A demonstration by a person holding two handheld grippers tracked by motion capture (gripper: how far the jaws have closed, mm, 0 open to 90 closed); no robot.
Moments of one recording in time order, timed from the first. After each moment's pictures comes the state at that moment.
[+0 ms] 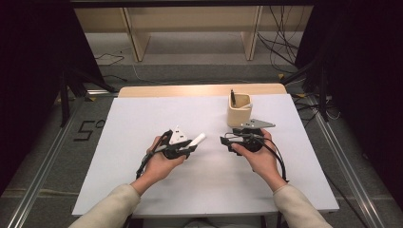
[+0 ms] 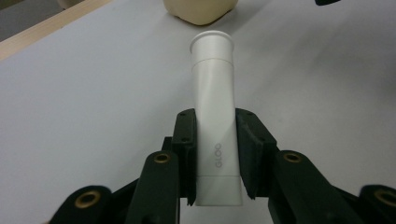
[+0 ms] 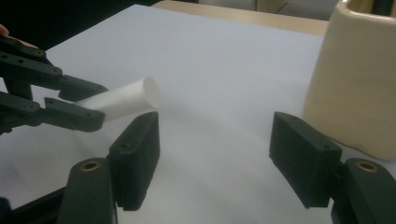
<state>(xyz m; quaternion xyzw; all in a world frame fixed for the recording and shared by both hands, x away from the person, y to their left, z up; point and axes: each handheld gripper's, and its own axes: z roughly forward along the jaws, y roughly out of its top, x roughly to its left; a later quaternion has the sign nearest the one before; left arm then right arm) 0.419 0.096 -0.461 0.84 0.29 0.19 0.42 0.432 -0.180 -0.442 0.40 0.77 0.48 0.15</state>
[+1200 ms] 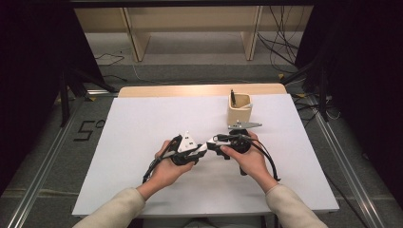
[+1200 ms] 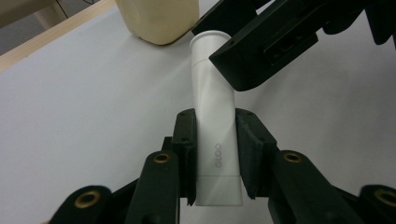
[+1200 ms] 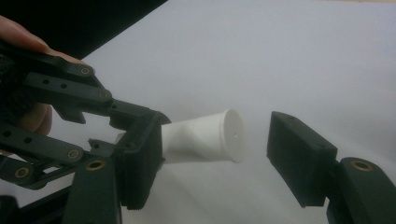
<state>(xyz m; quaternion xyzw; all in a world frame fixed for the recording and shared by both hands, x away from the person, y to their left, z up) 0.401 0.071 -0.460 0.84 0.25 0.19 0.44 0.434 -0.148 -0.451 0.38 0.78 0.49 0.06</state>
